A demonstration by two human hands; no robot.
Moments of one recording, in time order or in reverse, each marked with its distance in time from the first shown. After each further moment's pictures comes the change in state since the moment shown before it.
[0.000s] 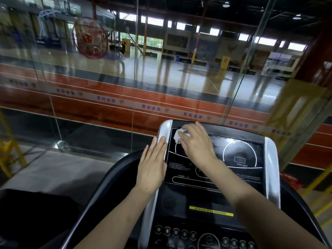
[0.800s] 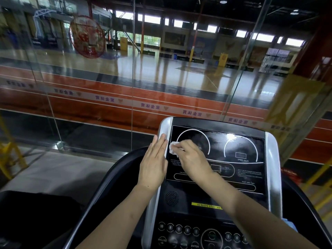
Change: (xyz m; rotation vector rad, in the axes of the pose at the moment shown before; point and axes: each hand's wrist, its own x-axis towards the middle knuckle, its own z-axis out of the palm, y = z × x) left_hand 0.000 0.001 -0.002 -0.129 0.022 -0.013; right_hand -0.044 -0.038 0.016 0.223 -0.026 -0.046
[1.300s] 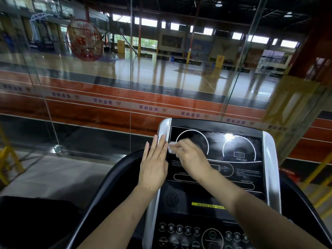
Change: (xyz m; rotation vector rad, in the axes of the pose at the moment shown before) left_hand 0.000 -0.002 0.003 0.191 -0.005 0.069; right_hand 0.011 -0.005 -0.015 -0.015 -0.008 -0.011
